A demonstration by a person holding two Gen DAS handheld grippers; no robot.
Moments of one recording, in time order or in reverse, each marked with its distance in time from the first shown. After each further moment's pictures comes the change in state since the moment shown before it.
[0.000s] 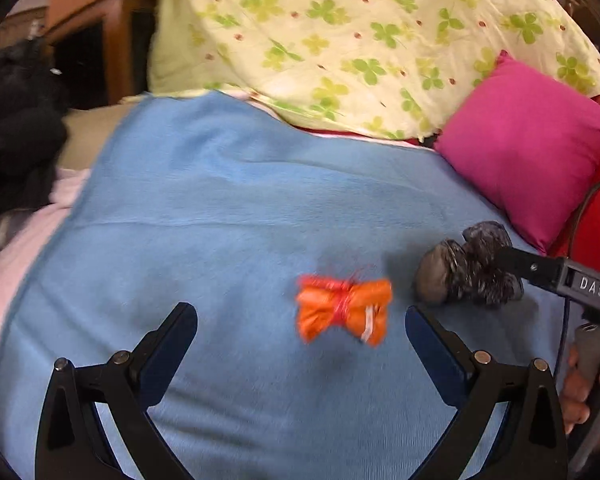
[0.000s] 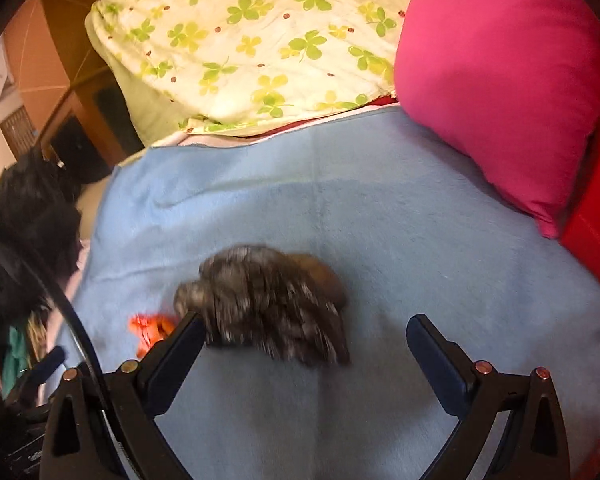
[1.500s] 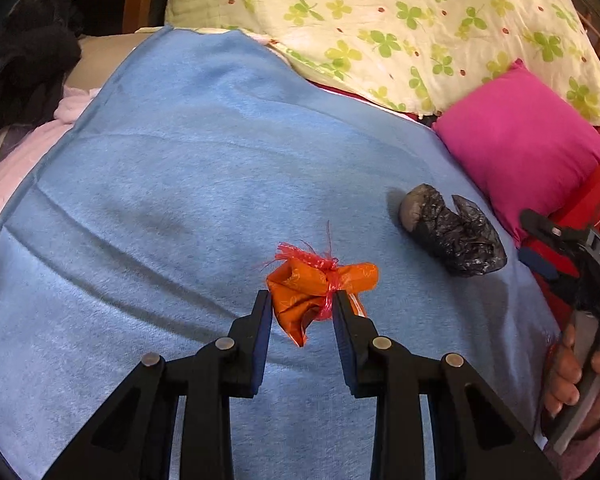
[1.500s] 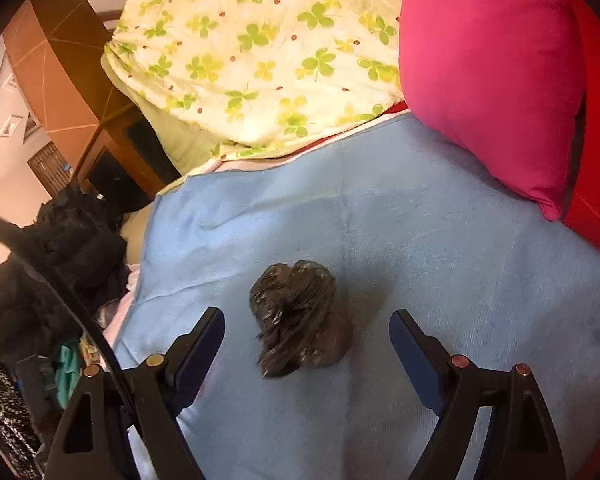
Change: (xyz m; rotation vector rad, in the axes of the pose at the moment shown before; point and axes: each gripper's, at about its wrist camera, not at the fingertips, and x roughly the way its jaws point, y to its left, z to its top) left arm -0.036 0.014 -0.039 -0.158 0.151 -0.089; right arm -0.039 -0.014 -0.007 0.080 -0.037 0.155
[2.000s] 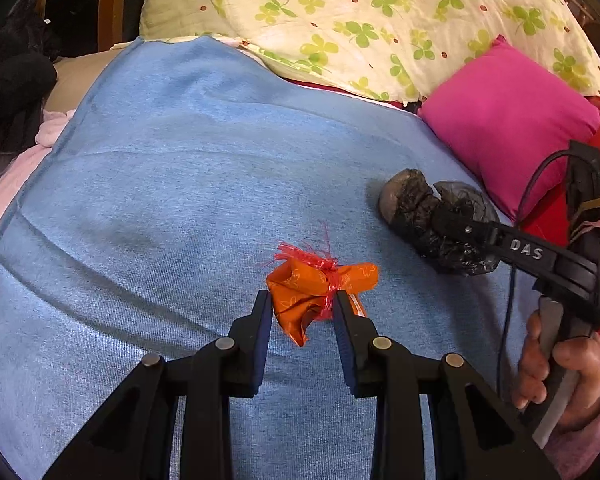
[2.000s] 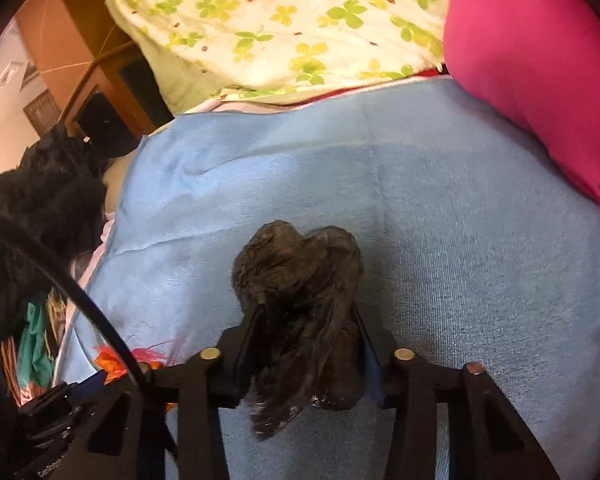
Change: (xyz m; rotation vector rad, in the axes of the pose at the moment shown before) left arm 0.011 -0.019 0.004 0.088 0.002 0.006; right arm 0.065 0.019 -0.012 -0.131 0.120 -0.041
